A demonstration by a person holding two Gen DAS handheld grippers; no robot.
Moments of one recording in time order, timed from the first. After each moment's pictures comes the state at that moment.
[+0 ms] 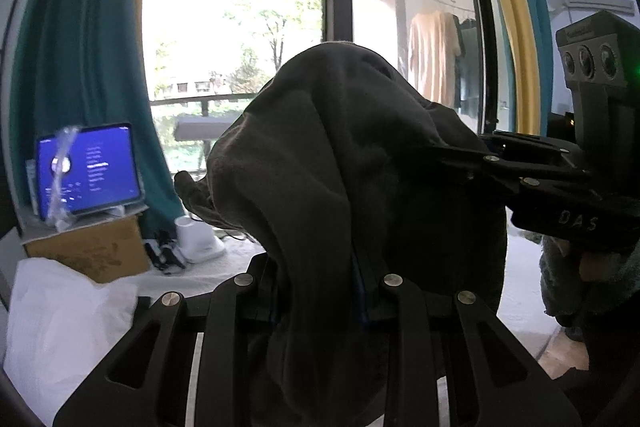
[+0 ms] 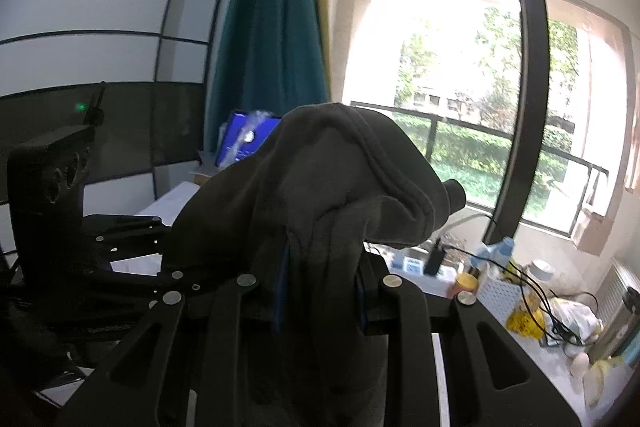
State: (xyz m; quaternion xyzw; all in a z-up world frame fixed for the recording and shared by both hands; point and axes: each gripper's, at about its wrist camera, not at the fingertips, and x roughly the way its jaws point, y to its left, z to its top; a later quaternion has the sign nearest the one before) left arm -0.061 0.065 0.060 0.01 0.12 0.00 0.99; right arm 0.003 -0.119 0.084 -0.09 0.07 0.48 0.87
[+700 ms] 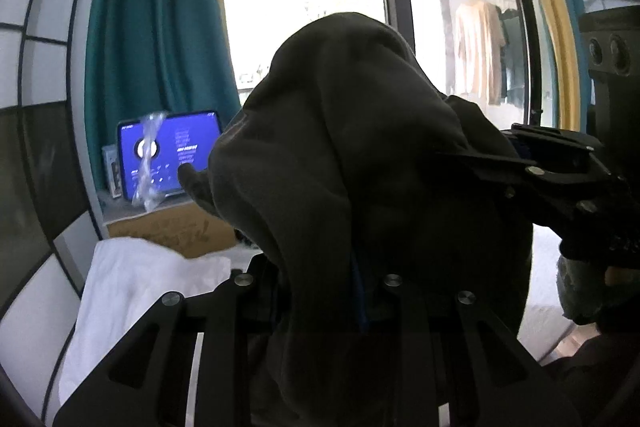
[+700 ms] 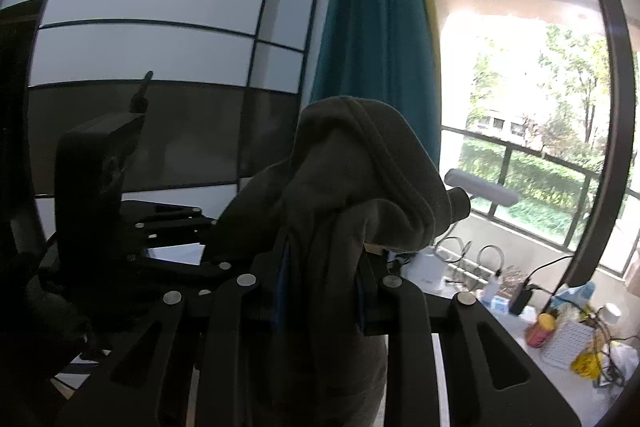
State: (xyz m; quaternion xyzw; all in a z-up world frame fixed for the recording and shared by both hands) left arm -0.129 0.136 0.061 0.02 0.15 0.09 0.98; right arm -0.061 -0.044 0.077 -0.11 0.05 0.59 0.80
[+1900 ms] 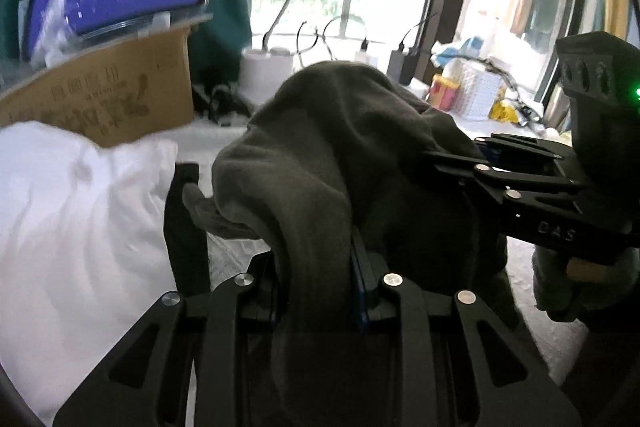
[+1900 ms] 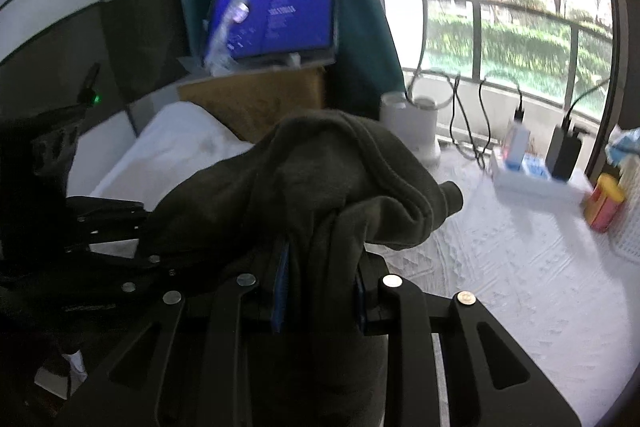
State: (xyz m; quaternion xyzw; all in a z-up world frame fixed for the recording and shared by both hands) left arm 0.040 0.231 -0.071 -0.07 0.36 0.04 0.93; right arm 0.128 0.061 -0.065 -0.08 0.28 0.52 0.80
